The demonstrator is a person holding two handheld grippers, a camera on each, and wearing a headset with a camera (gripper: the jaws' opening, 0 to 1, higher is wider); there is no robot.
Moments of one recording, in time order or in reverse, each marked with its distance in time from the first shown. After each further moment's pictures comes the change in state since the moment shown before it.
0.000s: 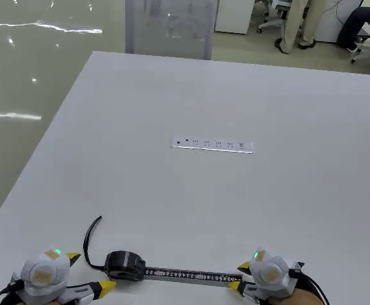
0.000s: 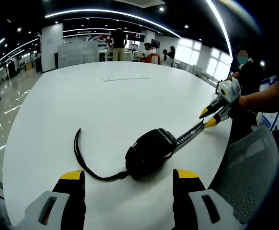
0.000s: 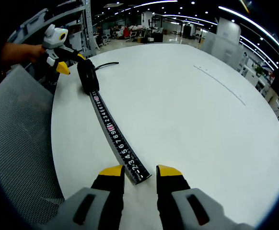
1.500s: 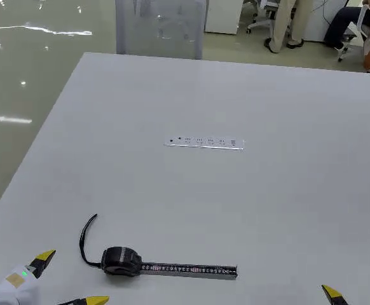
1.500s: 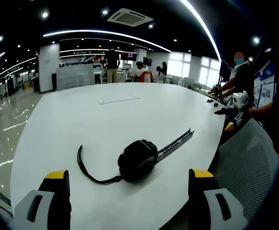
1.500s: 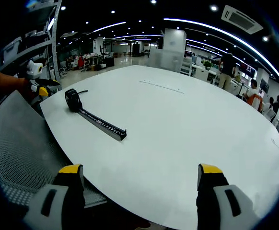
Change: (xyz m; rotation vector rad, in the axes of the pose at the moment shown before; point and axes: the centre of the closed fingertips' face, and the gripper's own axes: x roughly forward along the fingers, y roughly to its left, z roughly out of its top) left arm -0.039 -0.020 0.011 0.118 -0.149 -0.034; right arm -0.139 0.008 -0.069 0.246 -0.188 -0.327
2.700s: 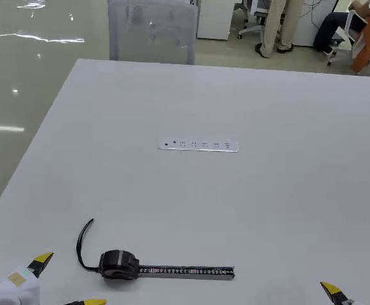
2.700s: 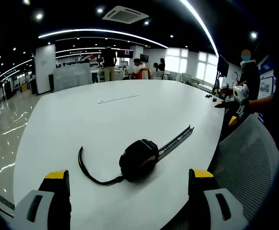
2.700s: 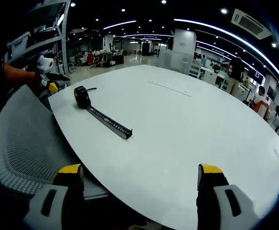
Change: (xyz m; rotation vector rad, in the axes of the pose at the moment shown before) left arm 0.000 0.005 0.005 0.037 0.021 -0.007; right arm -0.013 0.001 0.005 -0.071 0.015 0.065
